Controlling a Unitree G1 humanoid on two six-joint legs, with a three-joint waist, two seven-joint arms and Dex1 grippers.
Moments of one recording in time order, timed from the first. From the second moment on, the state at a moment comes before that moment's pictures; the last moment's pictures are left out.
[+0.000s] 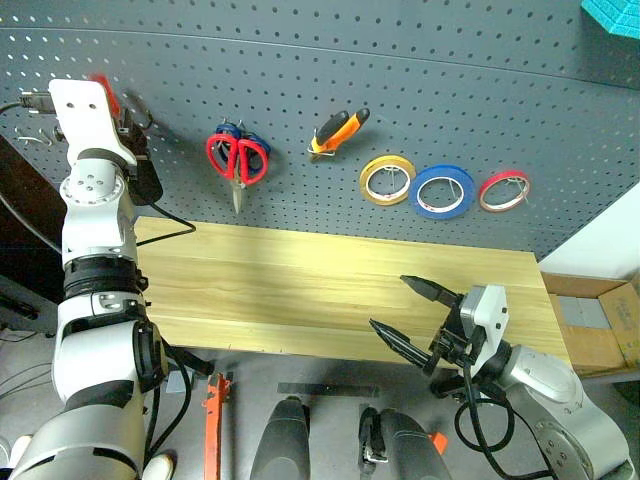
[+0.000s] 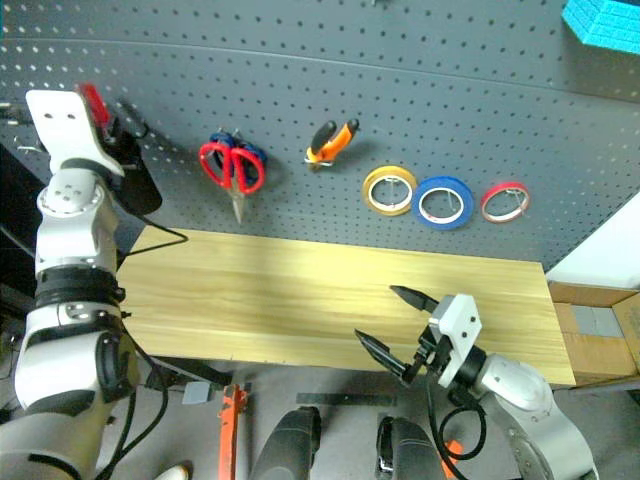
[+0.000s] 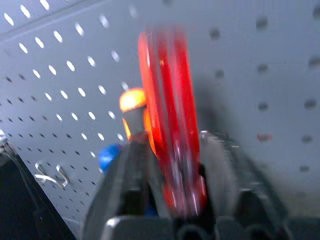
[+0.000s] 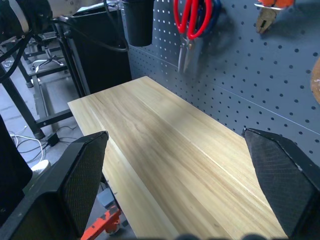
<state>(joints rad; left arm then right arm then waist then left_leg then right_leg) -0.97 0.64 0.28 0.71 -0.02 0.08 -0.04 0.12 -0.48 0.10 -0.68 0.45 0.33 0.59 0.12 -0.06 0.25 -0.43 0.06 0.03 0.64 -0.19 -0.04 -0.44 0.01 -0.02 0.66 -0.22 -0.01</state>
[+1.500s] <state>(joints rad) -0.25 0.41 0.13 -0.17 -0.27 0.64 -0.24 0.14 -0.25 0.04 -0.53 0.10 0.44 0.14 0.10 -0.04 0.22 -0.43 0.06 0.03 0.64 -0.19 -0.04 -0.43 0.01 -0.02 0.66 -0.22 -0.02</state>
